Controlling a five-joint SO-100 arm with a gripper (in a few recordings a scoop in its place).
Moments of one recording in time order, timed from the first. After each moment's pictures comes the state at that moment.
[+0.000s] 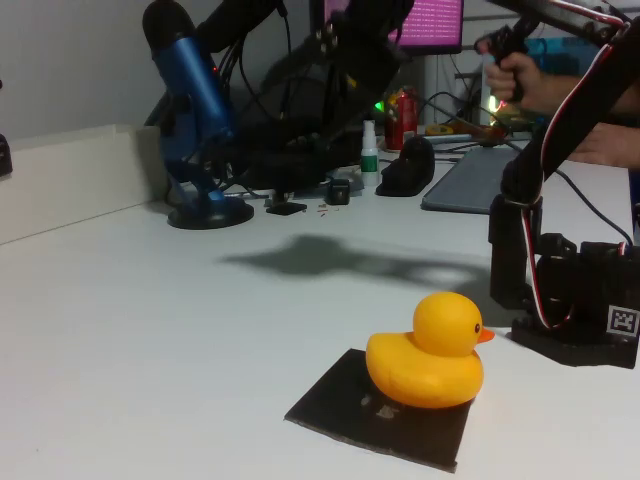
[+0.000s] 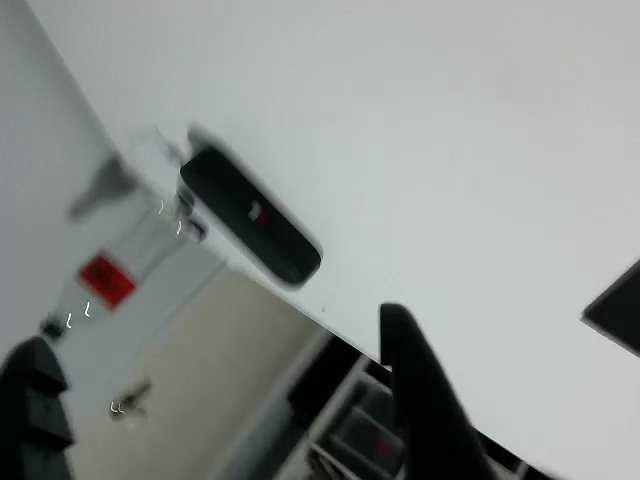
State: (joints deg) arm -1.6 125.6 107.5 69.3 -8.1
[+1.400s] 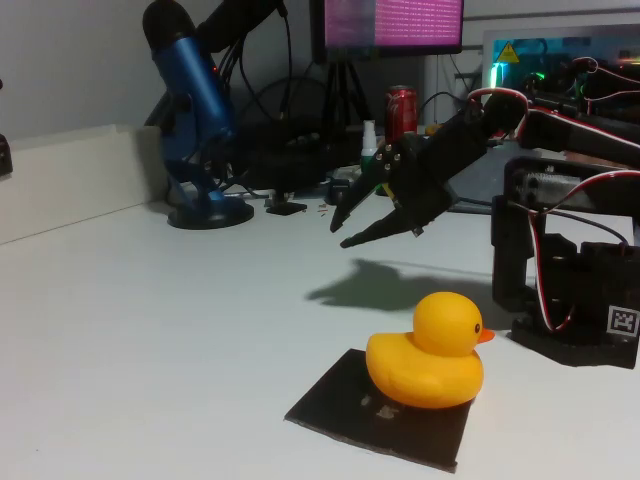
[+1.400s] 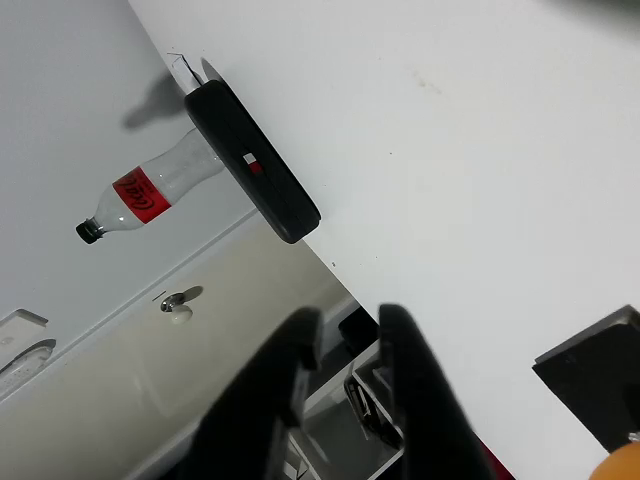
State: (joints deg) arm -10.9 185.5 171.1 47.2 1.4
